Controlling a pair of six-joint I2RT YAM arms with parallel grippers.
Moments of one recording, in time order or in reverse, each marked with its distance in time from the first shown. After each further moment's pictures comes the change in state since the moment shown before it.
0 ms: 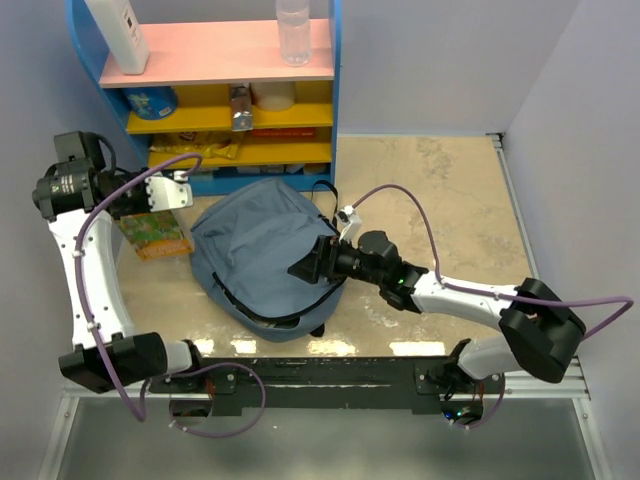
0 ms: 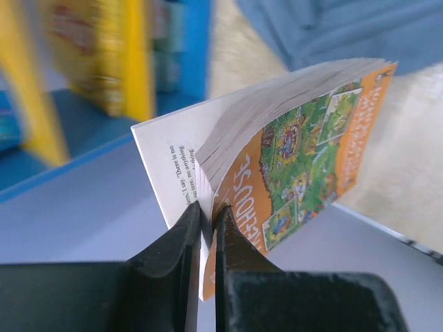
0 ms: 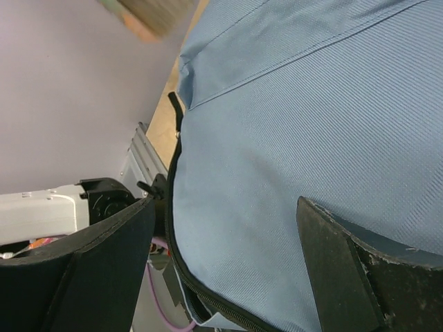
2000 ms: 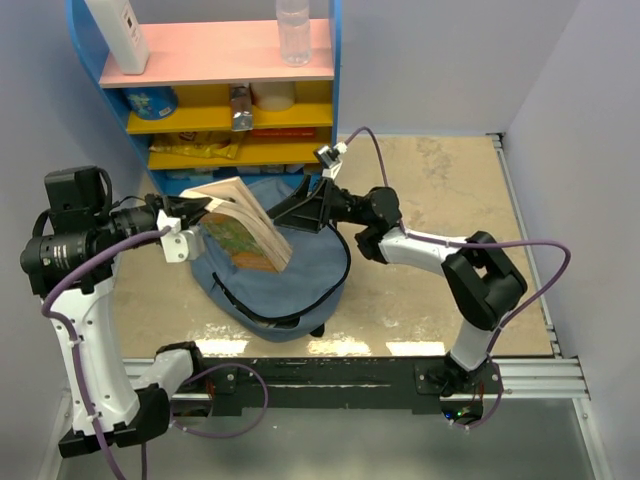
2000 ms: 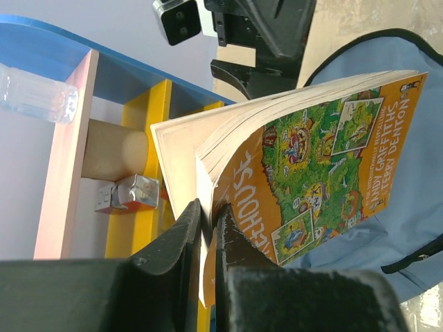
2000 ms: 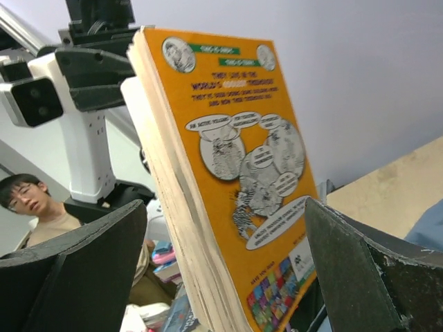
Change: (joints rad) left arm -0.132 -0.295 0.055 -0.041 0.757 -0.114; right arm -0.175 0.403 0.397 0.864 -0.609 0.467
